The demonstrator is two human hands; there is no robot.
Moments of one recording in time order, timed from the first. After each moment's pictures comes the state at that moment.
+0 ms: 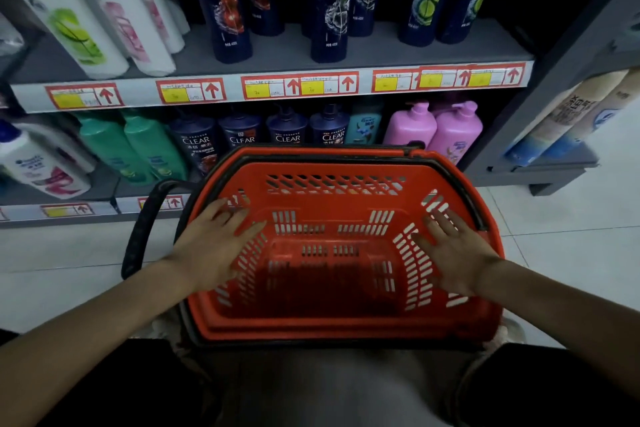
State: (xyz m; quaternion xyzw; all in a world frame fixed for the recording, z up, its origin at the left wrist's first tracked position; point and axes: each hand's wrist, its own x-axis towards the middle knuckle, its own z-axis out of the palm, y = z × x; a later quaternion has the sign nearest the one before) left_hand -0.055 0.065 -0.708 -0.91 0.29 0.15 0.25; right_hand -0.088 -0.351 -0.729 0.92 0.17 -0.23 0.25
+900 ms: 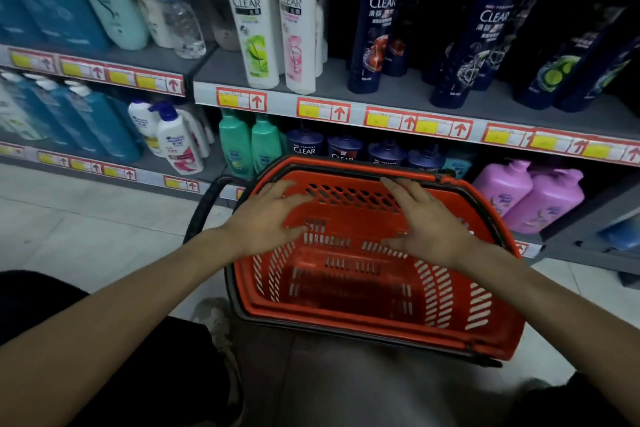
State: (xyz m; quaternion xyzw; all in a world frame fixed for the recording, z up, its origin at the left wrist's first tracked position) left_hand -0.061 0.156 -0.679 -0.98 0.14 0.06 -0.13; right_hand -0.023 -0.158 -0.654 0.96 0.25 -0.08 -0.08
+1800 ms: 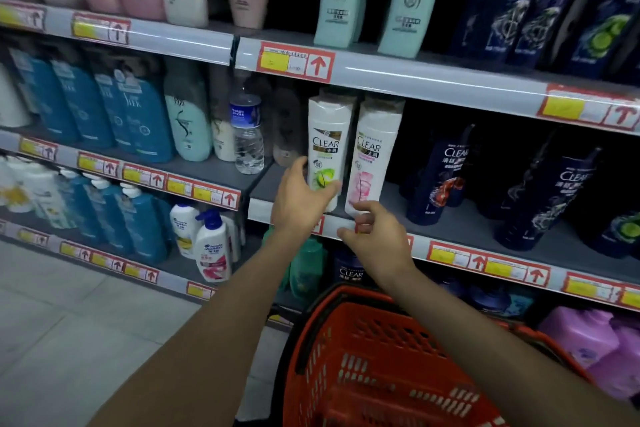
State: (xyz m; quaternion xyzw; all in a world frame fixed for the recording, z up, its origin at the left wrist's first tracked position) left_hand 0.116 0.225 -0.578 -0.82 -0.15 -0.26 -0.49; right_hand 0.084 0.074 -0.578 0.89 0.09 0.05 -0.45
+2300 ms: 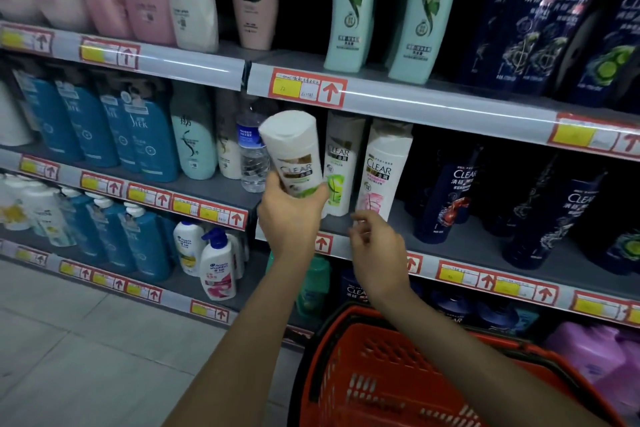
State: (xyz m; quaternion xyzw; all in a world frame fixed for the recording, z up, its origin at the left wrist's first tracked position) left_hand 0.082 0.234 -0.539 -0.68 -0.23 -0.36 -0.59; right_hand 0.085 0.104 -0.572 0.89 0.09 0.15 -0.42
